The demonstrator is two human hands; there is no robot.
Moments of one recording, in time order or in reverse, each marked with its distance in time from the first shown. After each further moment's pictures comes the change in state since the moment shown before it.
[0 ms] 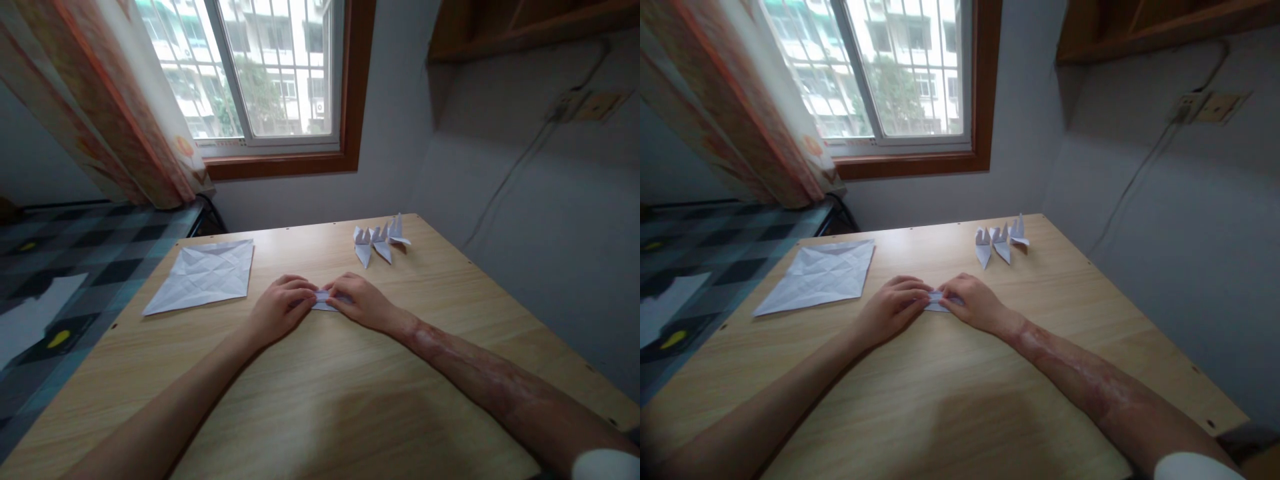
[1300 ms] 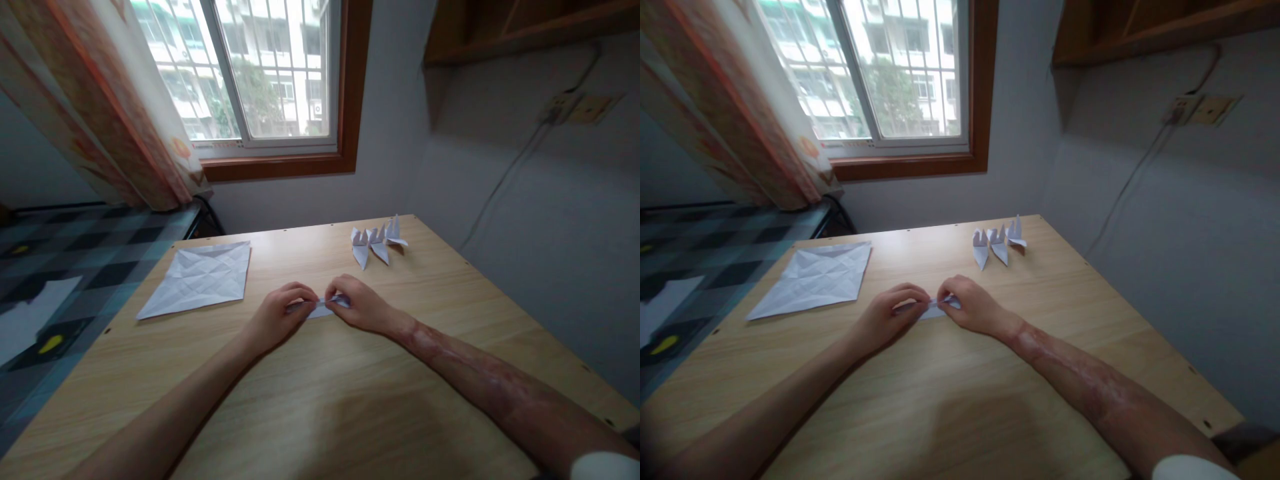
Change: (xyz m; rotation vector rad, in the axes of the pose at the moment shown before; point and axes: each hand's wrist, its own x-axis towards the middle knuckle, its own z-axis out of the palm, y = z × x) left_hand 0.001 0.014 0.004 -0.296 0.045 -0.158; right_hand 0.000 -0.005 0.000 0.054 0.022 0.011
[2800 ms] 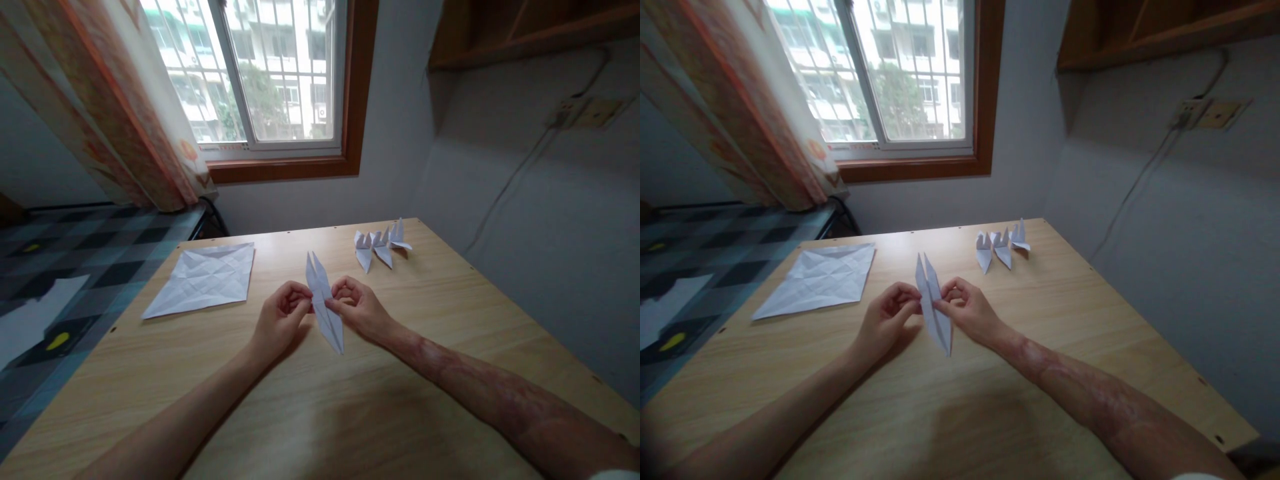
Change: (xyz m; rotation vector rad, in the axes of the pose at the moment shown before) left_hand -0.005 0.013 0.025 -0.625 0.344 -0.296; right_hand -0.001 -0.013 0.028 0.850 0.209 0.454
